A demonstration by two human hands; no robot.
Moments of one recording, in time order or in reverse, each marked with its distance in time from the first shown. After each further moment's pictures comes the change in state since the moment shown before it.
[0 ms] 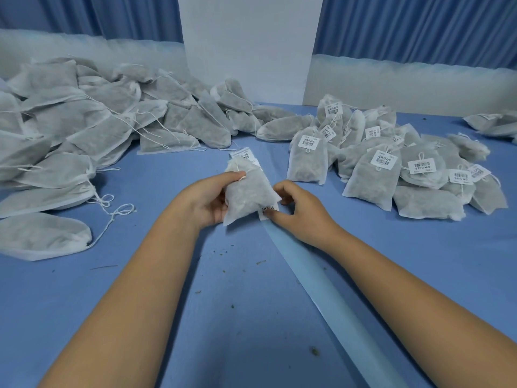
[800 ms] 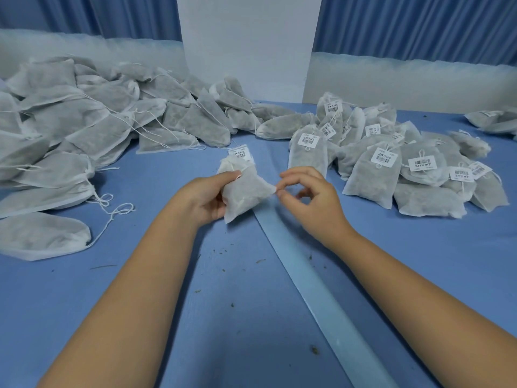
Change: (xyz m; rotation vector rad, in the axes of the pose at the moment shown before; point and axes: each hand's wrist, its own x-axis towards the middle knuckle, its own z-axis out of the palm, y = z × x) left_hand -0.002 0.002 -0.002 0.025 0.080 0.035; right_hand -0.009 -0.011 -0.008 0.209 0.295 -0.146
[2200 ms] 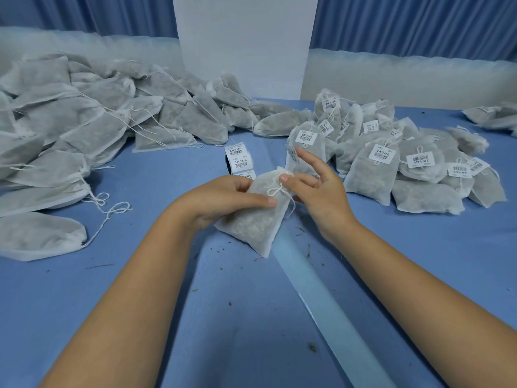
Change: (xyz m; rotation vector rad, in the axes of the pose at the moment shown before) left_hand -0.028 -0.002 0.015 0.689 -0.349 0.197; right_hand 0.009 0.004 -0.006 0.417 0.030 0.323
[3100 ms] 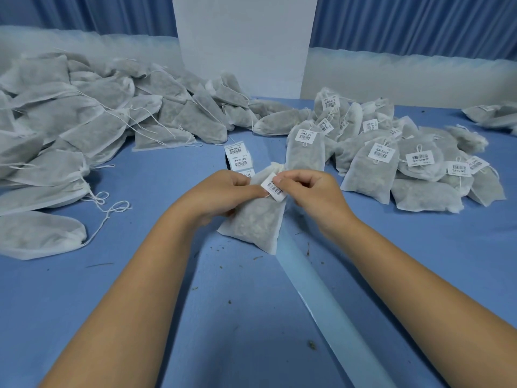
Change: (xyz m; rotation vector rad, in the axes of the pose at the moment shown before) left_hand 0.005 -0.001 0.000 0.015 0.144 -0.024; right_hand -0.003 -0.010 0.006 -0.125 -0.026 0.064
